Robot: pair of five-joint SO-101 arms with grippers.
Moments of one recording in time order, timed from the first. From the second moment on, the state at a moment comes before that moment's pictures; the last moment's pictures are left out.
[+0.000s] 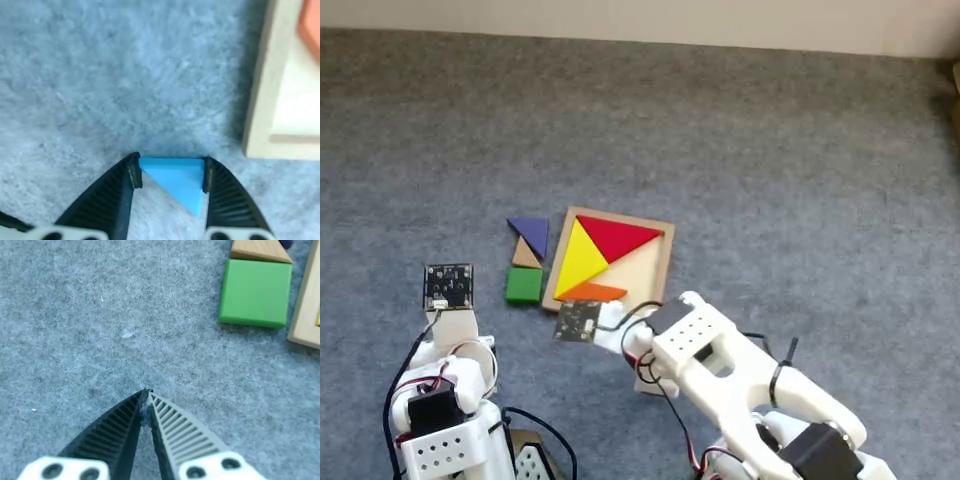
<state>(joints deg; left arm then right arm) -24.0 -102.6 96.0 75.9 -7.8 -46.1 -20.5 57.0 57.3 43.9</state>
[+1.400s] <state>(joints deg) -24.0 -102.6 96.0 75.9 -7.8 -45.5 -1.6 33.1 39.8 2.7</state>
